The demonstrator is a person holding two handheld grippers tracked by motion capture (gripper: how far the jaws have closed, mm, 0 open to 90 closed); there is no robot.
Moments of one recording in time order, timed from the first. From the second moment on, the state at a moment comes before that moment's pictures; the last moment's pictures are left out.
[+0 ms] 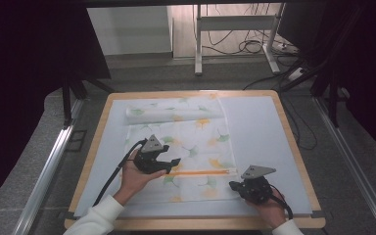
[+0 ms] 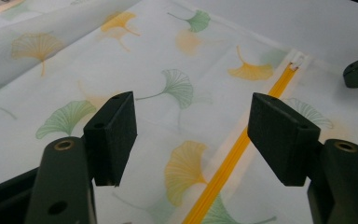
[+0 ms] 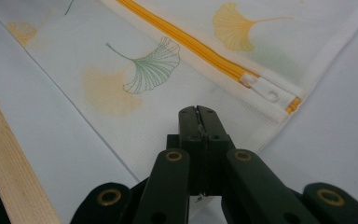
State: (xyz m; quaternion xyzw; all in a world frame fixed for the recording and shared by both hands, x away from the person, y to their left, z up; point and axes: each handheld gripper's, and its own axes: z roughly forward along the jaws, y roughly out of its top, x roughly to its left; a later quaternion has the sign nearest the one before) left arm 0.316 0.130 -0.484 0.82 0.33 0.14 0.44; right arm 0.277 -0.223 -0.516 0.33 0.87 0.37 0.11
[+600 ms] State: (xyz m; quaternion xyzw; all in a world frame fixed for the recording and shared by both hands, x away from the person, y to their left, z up) left arm 0.306 0.091 -0.479 0.84 0.29 0.13 0.45; right arm 0.275 -0.222 -0.517 0.32 0.87 0.36 0.11
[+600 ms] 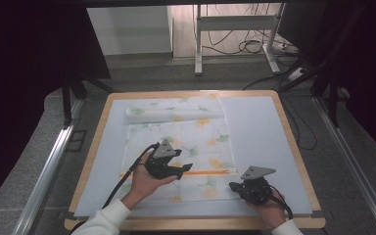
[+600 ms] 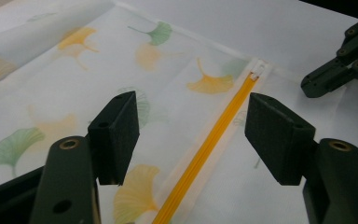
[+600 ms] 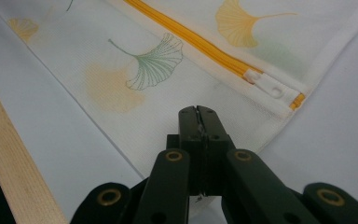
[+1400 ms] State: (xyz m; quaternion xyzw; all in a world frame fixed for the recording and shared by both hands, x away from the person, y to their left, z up) left arm 0.329 0.021 -0.493 0.86 0.26 0.09 0.43; right arm 0.272 -0.220 -0.519 0.32 0.87 0.36 0.10
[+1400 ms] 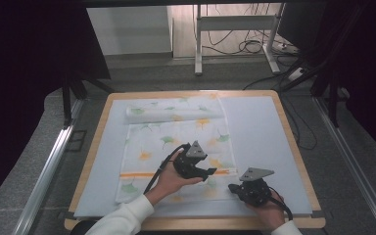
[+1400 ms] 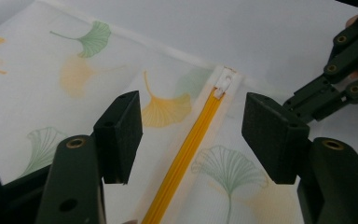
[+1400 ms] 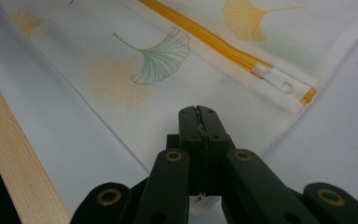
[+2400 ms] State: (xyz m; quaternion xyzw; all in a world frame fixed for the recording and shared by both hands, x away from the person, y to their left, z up) left arm 0.356 -0.045 -0.511 0.89 0.23 0.07 0.39; right arm 0.275 -0.219 -0.521 0.33 0.87 0.35 0.10
